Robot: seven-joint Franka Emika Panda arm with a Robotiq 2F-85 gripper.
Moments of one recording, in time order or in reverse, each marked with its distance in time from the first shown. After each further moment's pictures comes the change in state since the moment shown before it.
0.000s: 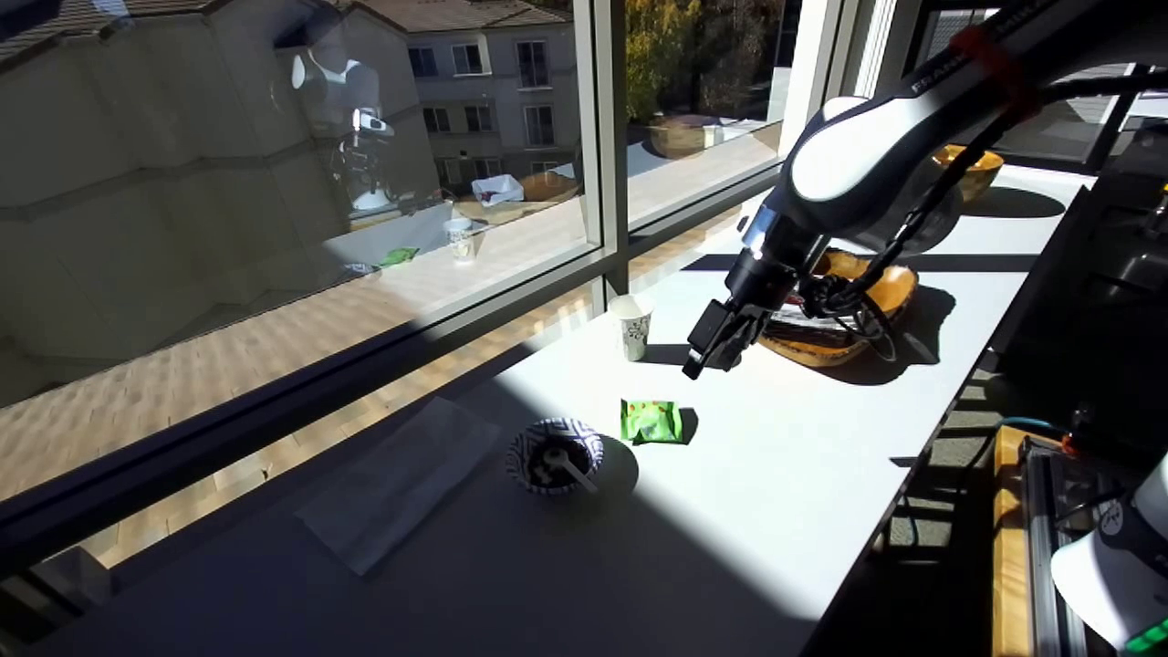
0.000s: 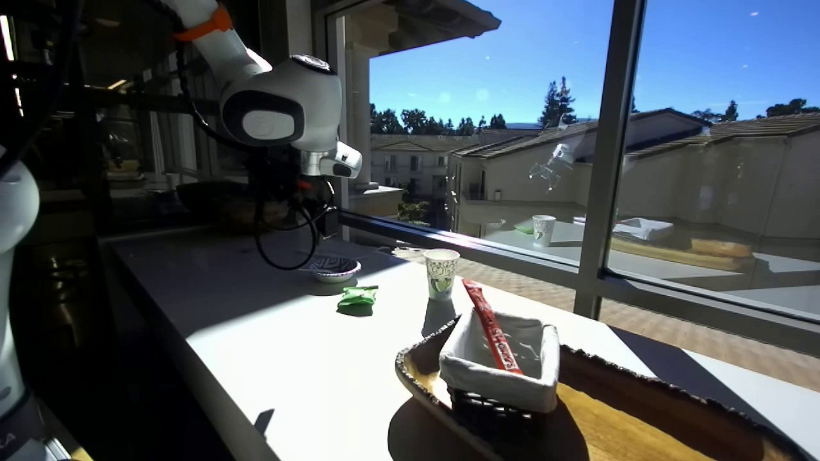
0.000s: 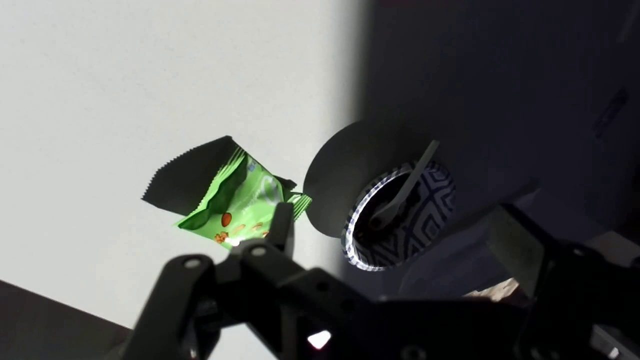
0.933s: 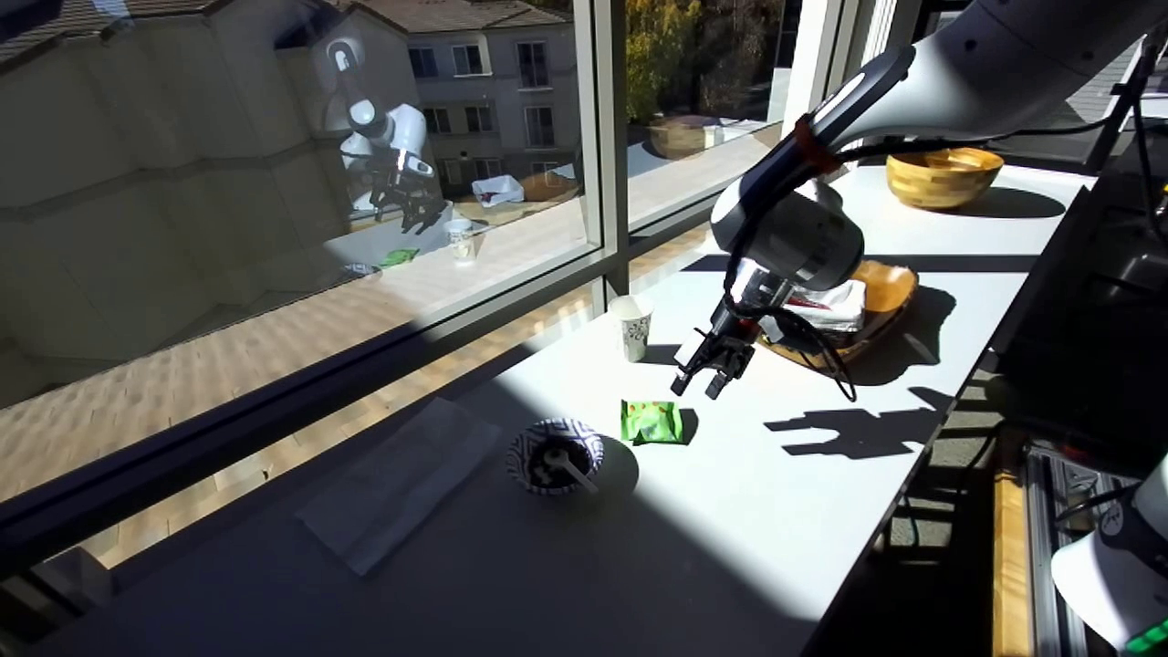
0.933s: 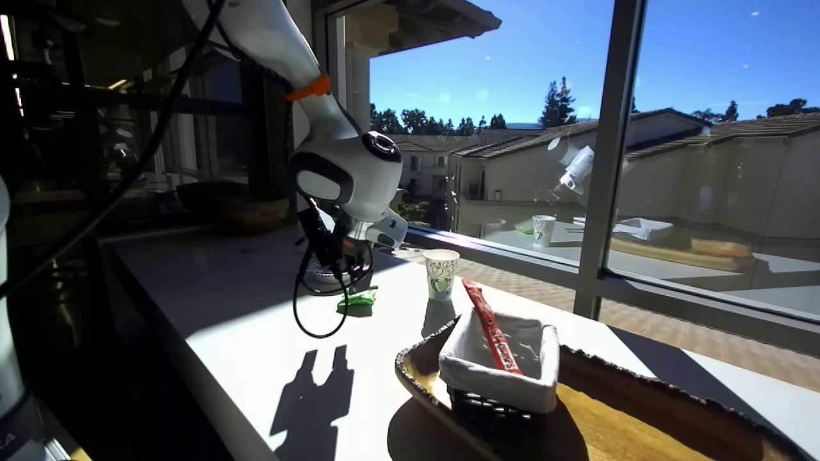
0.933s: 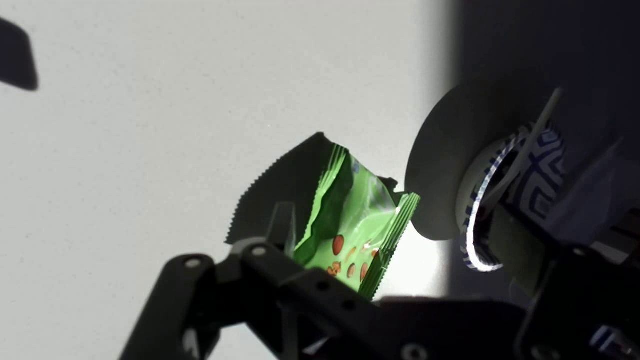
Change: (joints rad) arm -0.175 0.383 -0.002 0.204 0.403 -0.120 -0.353
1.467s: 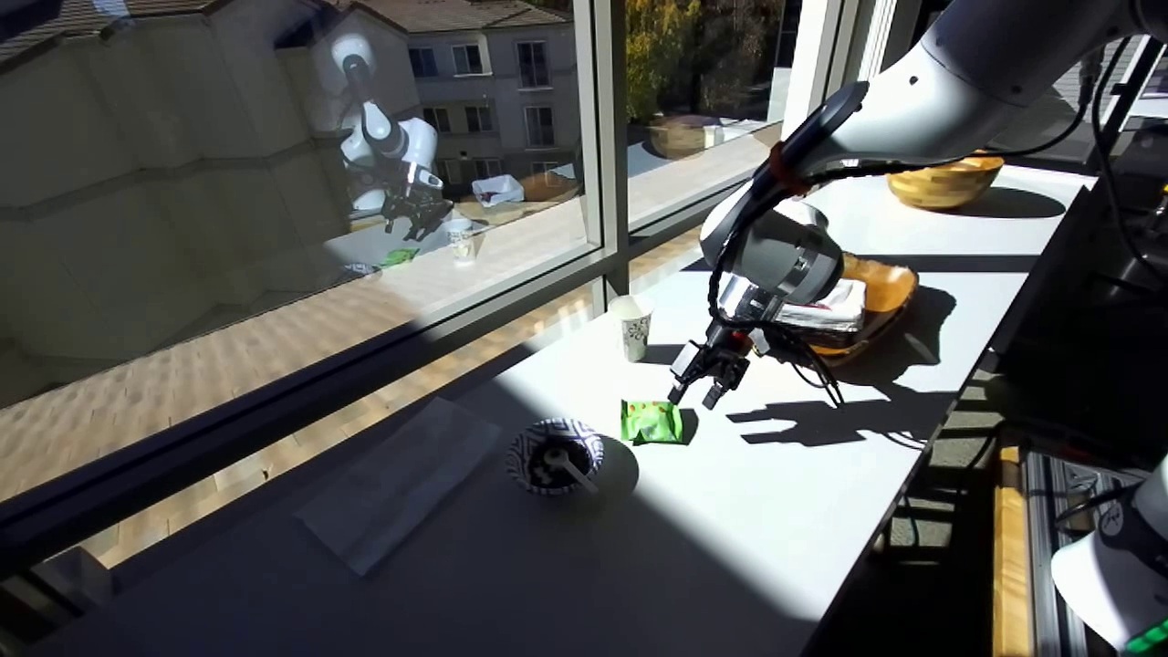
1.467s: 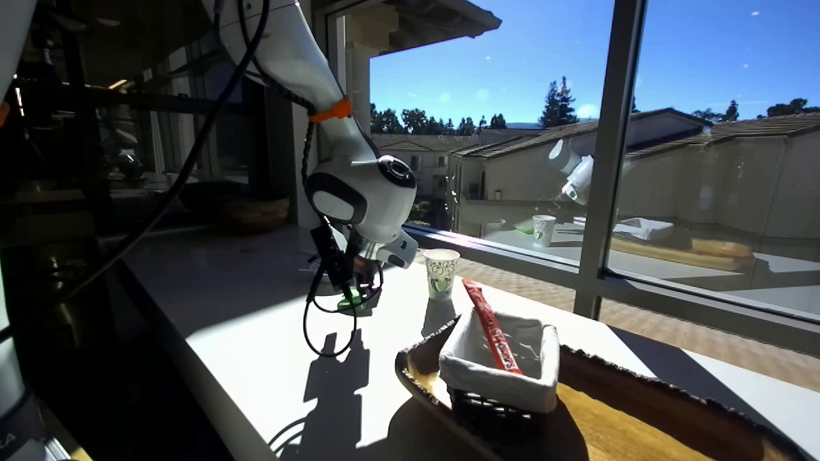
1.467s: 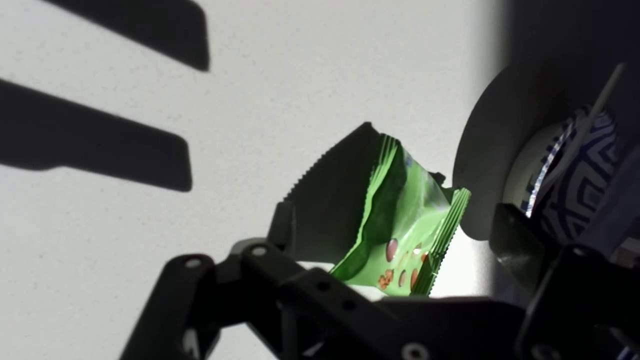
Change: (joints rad) arm -0.128 0.120 0.095 0.073 0.028 -0.005 -0.035
